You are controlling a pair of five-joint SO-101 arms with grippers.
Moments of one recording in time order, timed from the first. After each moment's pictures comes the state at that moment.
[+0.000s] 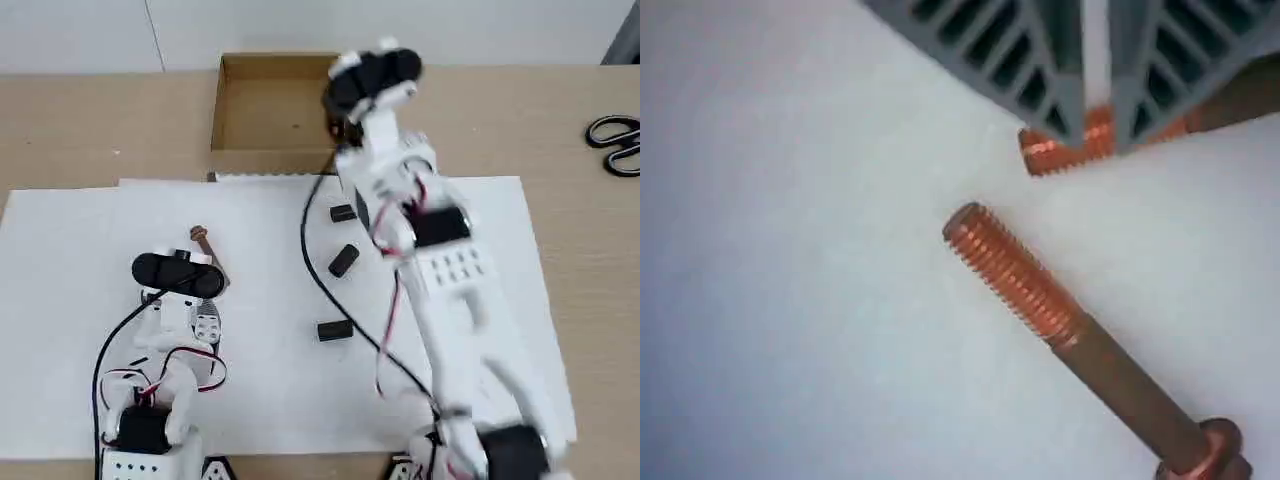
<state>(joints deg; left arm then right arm) 0.1 -103.4 94.5 59.5 -3.7 -18.2 -13.7 15.1 36.1 7.3</state>
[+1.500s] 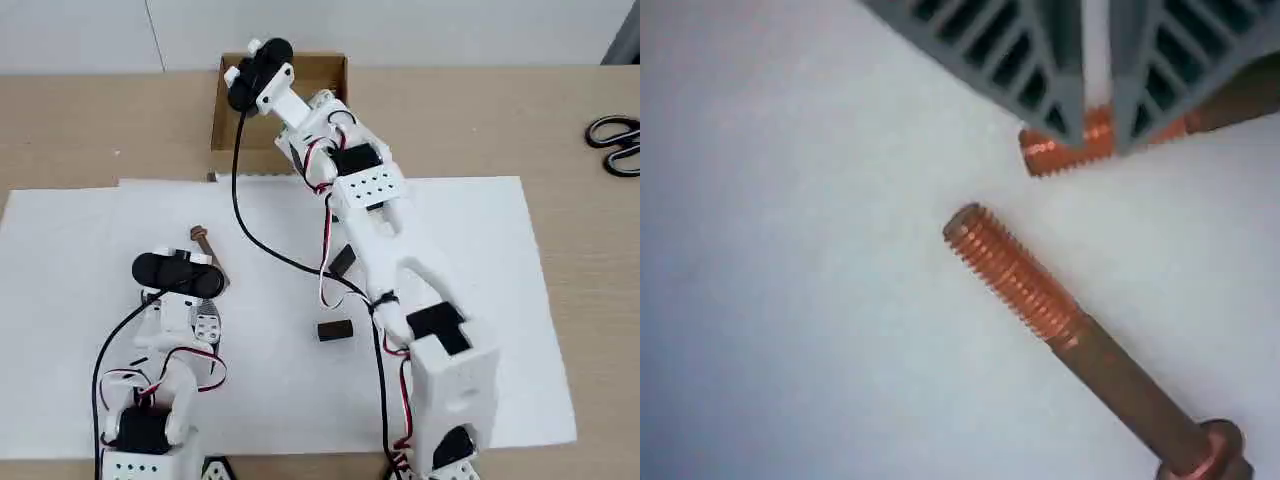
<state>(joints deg) 0.1 -103.4 94.5 59.5 -3.7 -24.0 22.9 -16.8 34.9 30.5</state>
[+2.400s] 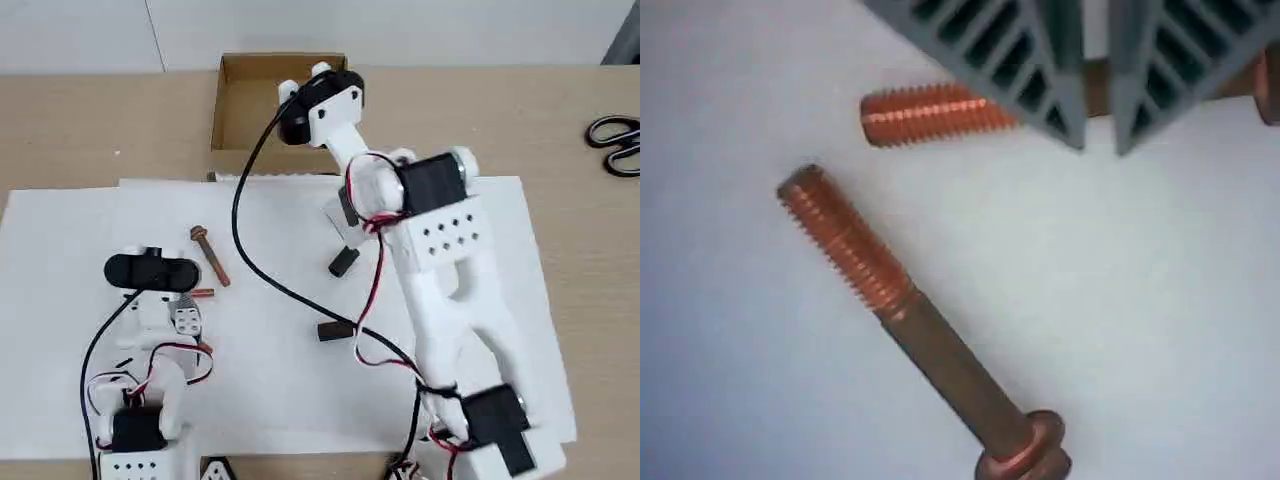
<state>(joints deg) -7.3 -103.4 95.4 56.0 -3.6 -23.5 -8.2 -16.8 95.6 14.3</state>
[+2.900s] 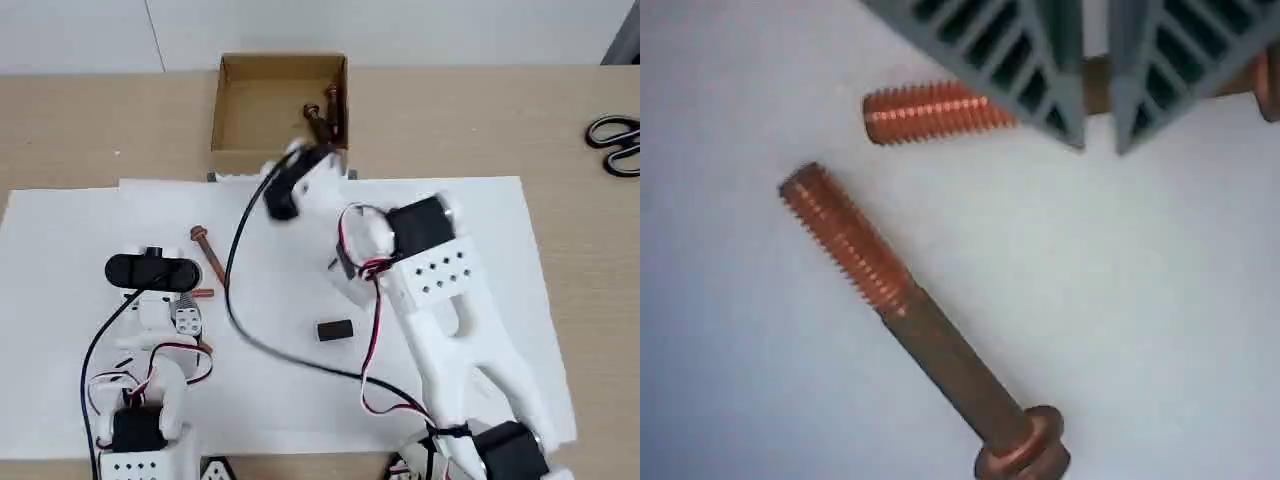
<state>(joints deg) -7.3 -103.4 95.4 56.0 -3.8 -27.1 -18.6 7.4 95.7 27.3</state>
